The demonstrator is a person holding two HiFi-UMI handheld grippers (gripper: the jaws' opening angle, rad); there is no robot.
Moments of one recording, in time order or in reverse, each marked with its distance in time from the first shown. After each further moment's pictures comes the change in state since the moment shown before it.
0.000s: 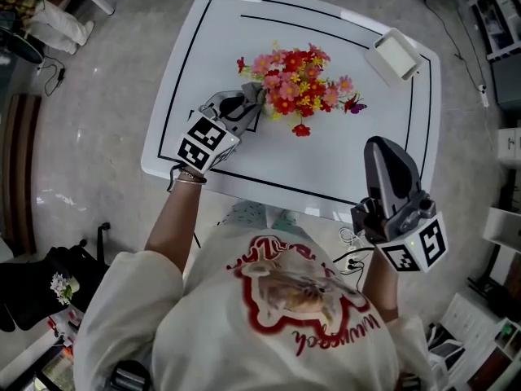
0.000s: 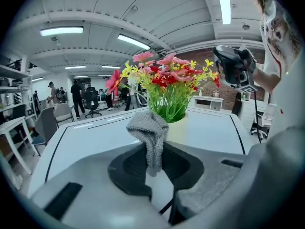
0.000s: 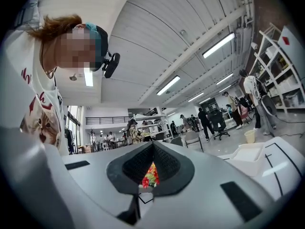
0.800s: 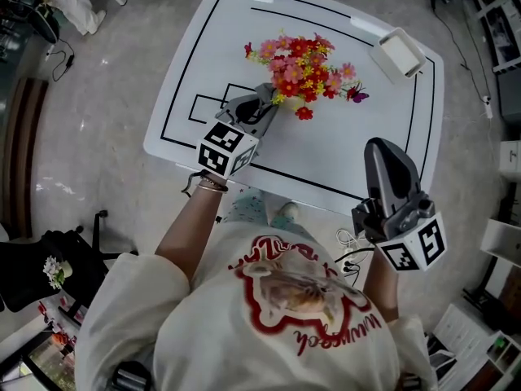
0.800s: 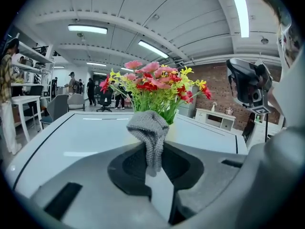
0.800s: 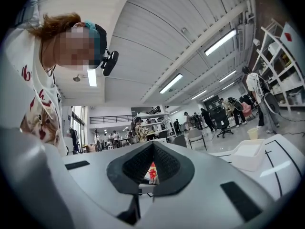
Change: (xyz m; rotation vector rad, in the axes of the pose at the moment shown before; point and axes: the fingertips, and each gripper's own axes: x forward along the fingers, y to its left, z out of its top) left arm -0.002 -0.042 0.009 -0.220 -0.101 0.108; right arm -0.025 0.011 -0.008 0.006 0.024 0.040
